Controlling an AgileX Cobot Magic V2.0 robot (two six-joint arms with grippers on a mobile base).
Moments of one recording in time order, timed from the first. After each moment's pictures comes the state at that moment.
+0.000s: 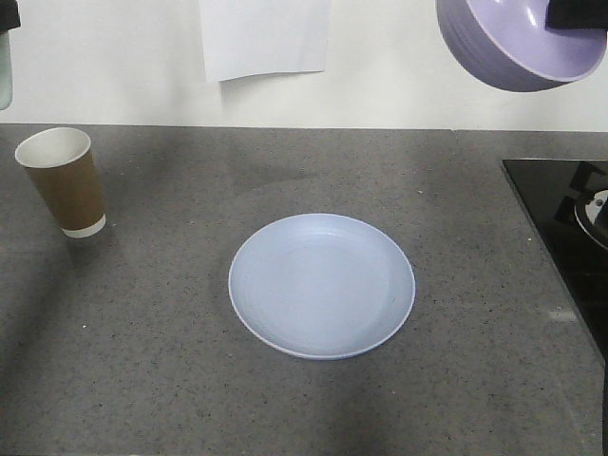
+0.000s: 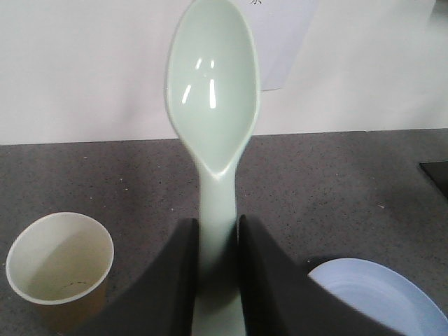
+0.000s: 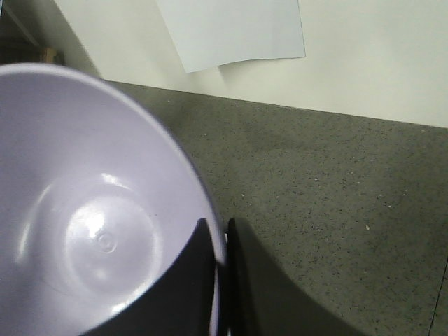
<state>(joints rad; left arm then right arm) 0.05 1.33 -1.54 -0.50 0.83 0.22 -0.24 1.47 -1.71 0.82 1.18 -0.57</state>
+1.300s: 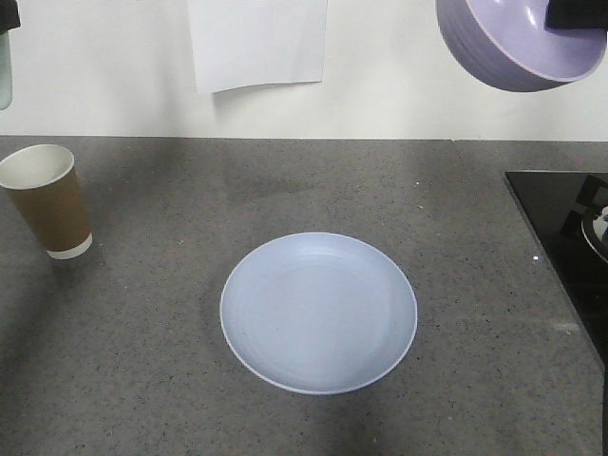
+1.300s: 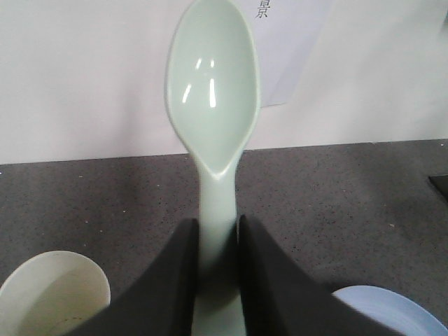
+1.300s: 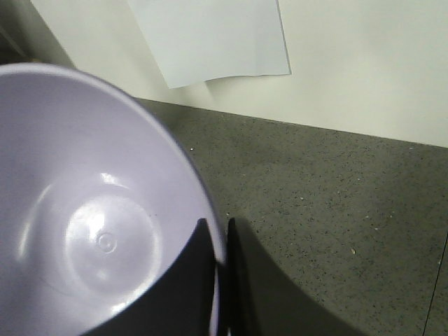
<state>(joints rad) 0.05 1.33 -1.54 -0.50 0.83 0.22 -0.24 1.47 -1.71 0.82 1.18 -0.57</state>
